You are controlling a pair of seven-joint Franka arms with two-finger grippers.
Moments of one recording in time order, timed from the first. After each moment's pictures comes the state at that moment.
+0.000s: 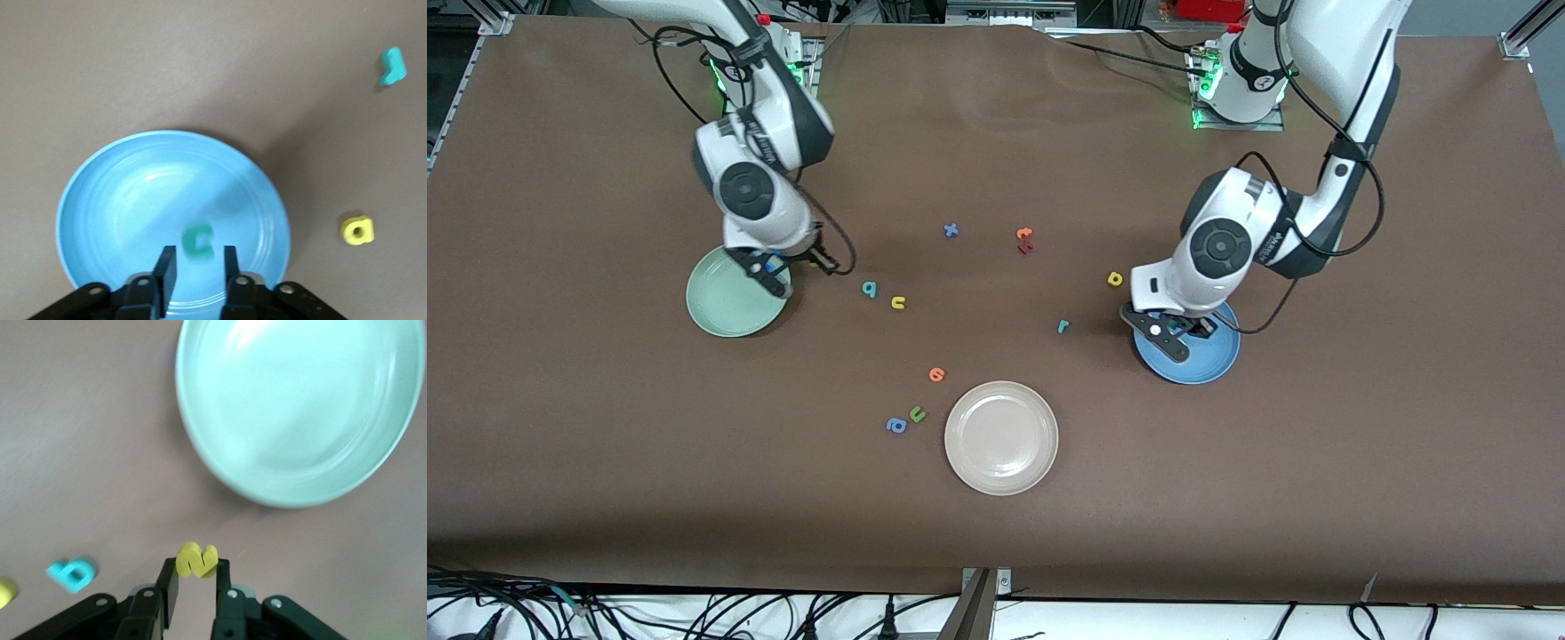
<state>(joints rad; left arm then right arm) -0.25 0.44 -0.14 -1.92 0.17 2.22 0.27 0.09 0.24 0.26 -2.25 -0.11 2.26 1.07</state>
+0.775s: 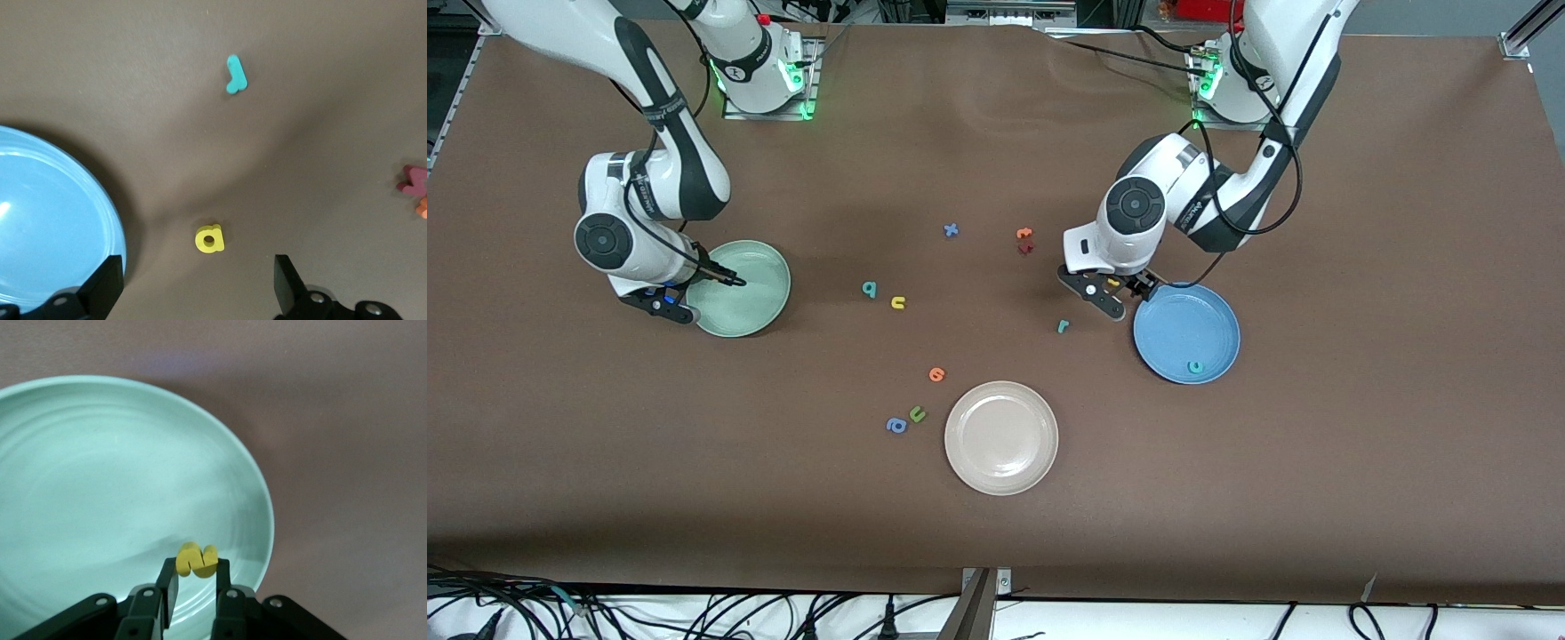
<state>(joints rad) -0.27 0.44 -0.33 -1.98 0.17 2.20 -0.03 0.08 0.32 -0.07 -2.26 -0.11 2.30 0.41</state>
